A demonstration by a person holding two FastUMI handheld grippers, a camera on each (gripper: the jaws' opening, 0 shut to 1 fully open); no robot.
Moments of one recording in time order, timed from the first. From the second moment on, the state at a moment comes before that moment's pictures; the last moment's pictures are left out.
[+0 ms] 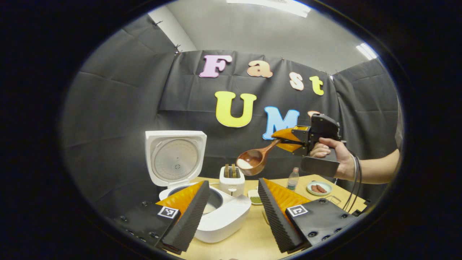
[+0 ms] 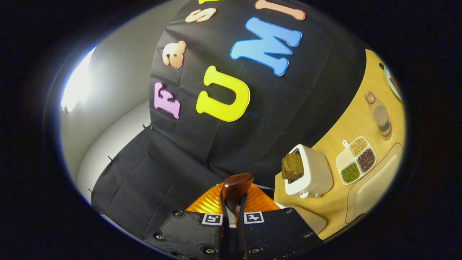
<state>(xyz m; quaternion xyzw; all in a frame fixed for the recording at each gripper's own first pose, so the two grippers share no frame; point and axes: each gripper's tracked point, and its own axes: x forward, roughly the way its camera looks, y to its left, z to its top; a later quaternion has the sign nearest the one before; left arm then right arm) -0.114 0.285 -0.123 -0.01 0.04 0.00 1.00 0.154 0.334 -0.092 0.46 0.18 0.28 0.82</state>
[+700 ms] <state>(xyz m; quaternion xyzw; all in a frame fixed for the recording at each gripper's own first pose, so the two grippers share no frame) -0.130 0.326 -0.133 -0.03 0.04 0.04 1.00 0.182 0.503 -0.173 0.19 0.21 0.36 0.89</state>
